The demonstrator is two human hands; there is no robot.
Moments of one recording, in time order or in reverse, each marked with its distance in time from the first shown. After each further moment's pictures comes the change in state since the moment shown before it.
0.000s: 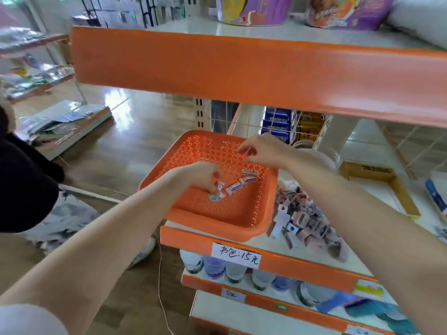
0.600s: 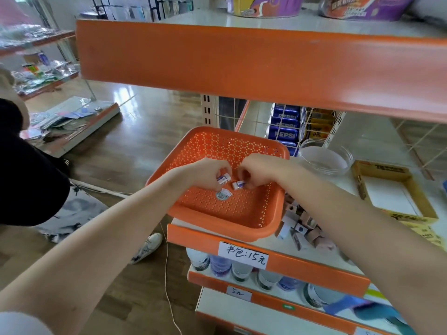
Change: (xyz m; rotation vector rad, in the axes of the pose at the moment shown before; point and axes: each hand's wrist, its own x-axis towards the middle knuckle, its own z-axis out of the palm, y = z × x) left_hand -0.022 0.003 -0.005 -0.062 -0.011 0.152; right_hand 0.018 -0.006 0.045 -0.251 -0.249 -0.082
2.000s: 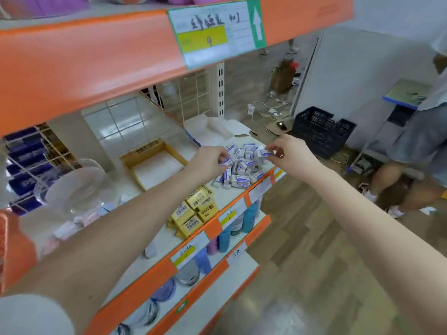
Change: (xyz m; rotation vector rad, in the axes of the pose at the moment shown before) left_hand 0.115 0.418 0.141 0.023 0.007 0.841; right_hand -0.464 0.145 0.118 0.313 0.693 1.259
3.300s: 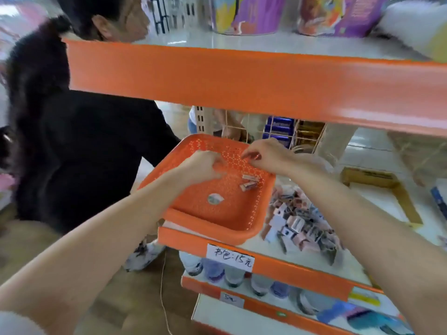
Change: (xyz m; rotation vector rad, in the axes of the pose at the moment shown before) left_hand -0.372 -0.180 -0.149 0.098 0.243 -0.918; right_hand -0.010 -0.443 0.131 0.139 -0.569 -1.128
